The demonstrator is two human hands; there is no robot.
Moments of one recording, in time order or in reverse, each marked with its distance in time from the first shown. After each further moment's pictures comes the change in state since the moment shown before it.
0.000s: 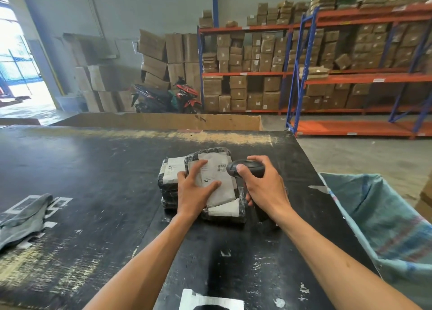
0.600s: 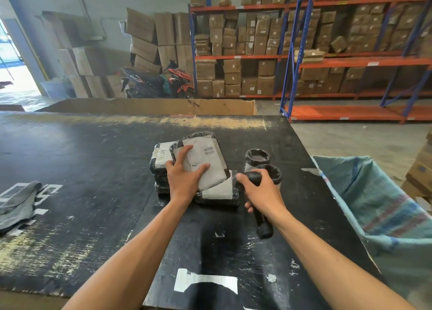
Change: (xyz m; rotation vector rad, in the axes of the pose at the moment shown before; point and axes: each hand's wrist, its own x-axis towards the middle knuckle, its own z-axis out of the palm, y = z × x) left_hand -0.001 -0.005 0.002 -0.051 0.085 -0.117; right_hand -0.018 0.055 0.000 -0.051 -0.043 0.364
